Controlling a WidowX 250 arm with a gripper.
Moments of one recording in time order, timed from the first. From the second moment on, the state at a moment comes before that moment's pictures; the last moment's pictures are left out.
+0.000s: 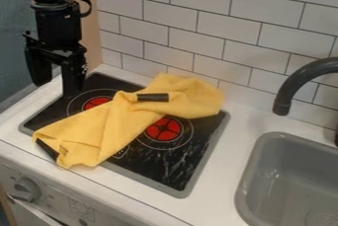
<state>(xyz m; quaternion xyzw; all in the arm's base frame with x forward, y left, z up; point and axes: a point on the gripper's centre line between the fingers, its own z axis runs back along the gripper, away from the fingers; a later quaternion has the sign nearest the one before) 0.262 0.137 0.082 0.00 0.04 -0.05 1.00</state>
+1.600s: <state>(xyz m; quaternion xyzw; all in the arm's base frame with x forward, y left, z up) 0.324 0.100 0.042 0.03 0.00 -0.27 0.96</state>
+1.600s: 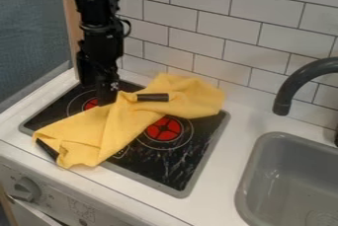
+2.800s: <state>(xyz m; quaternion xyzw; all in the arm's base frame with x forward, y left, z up) 0.342 0.084 0.024 0.01 -0.01 -0.32 0.95</state>
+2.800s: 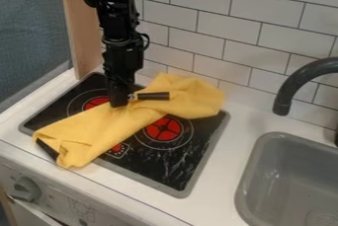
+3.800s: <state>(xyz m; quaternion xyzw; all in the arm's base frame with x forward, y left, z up) 0.319 0.039 0.072 -0.02 -0.06 -0.38 0.92</state>
